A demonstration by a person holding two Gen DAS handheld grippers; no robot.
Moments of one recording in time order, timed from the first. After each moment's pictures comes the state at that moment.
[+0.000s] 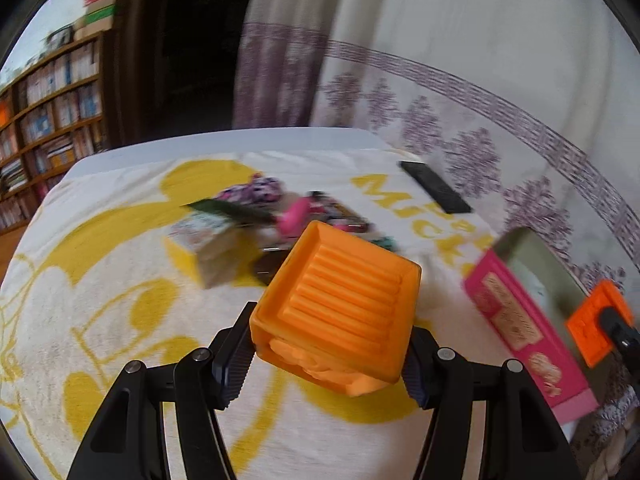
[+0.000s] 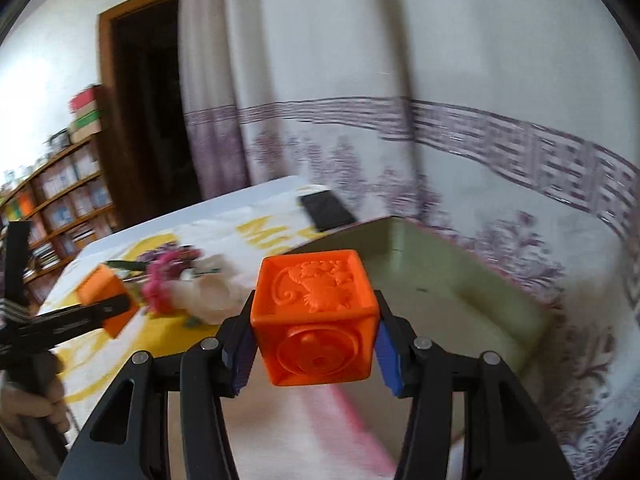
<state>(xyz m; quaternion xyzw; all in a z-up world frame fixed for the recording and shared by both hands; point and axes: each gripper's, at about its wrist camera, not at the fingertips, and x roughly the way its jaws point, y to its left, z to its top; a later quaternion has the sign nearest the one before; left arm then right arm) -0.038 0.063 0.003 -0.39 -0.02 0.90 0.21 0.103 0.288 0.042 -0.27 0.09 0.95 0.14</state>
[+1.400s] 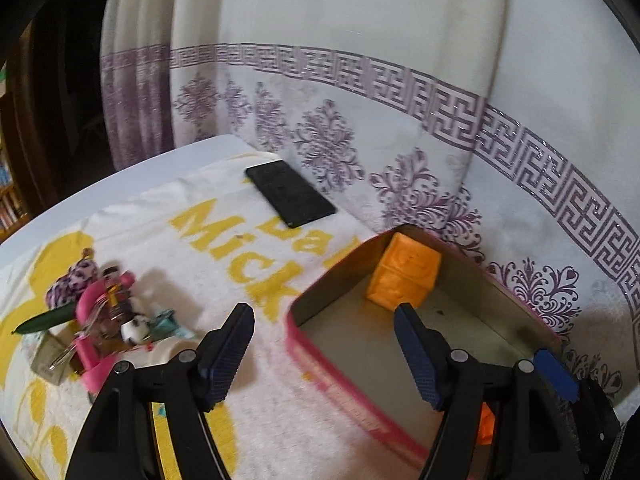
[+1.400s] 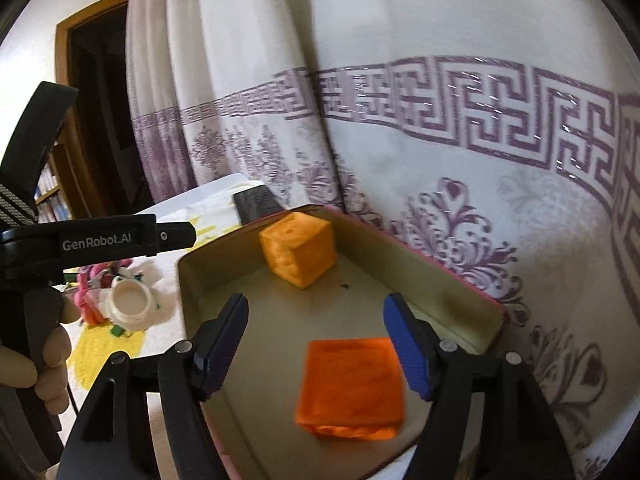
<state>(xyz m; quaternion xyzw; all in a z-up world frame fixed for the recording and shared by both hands) -0.051 0.231 0.032 -0.40 0.04 0.86 0.32 0.106 0.343 0.018 -0.27 0.10 0.94 0.19</state>
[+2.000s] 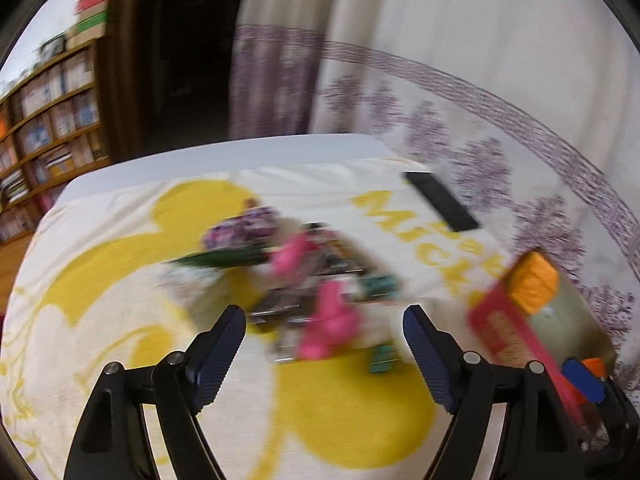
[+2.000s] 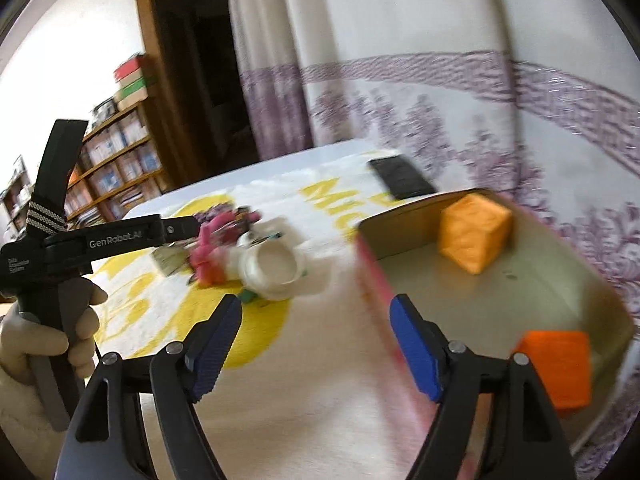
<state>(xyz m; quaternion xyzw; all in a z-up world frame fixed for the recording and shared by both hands) -0.085 0.053 0.012 -0.41 -0.02 0.90 0.17 0.052 0.253 0.014 -0.33 0.09 0.94 0.00</state>
